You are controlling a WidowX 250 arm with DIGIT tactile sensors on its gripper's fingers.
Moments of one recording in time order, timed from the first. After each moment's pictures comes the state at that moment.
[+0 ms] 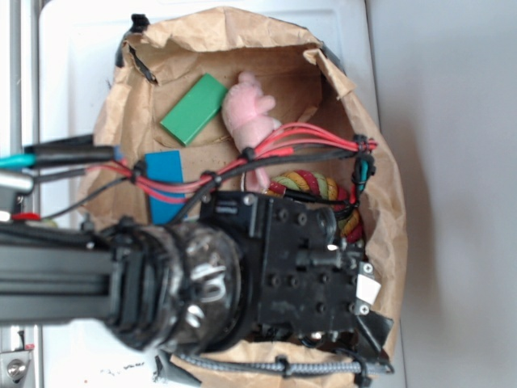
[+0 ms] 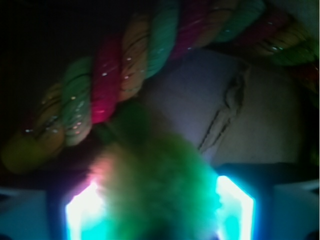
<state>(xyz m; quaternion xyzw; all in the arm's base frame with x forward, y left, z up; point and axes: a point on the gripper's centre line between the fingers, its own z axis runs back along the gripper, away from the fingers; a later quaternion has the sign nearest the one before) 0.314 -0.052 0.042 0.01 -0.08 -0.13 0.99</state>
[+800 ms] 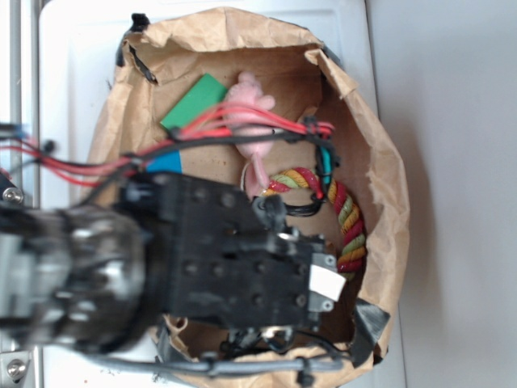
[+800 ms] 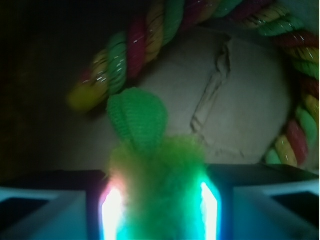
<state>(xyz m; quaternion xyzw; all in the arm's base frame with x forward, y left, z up) 0.290 -0.041 0.071 -0.02 -0.09 -0.09 0.99</state>
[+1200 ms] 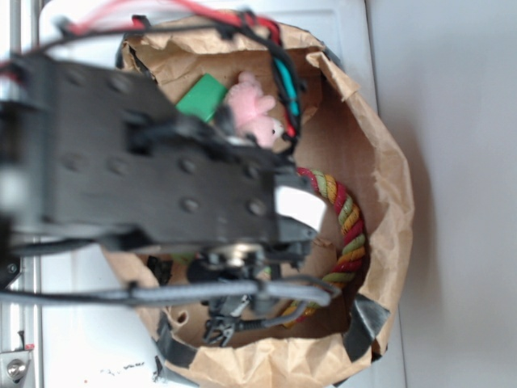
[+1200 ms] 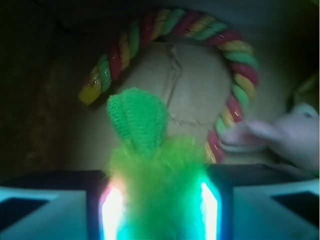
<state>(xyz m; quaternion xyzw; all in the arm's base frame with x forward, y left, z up) 0.274 -0.016 0.116 -0.04 -0.10 -0.03 0.99</state>
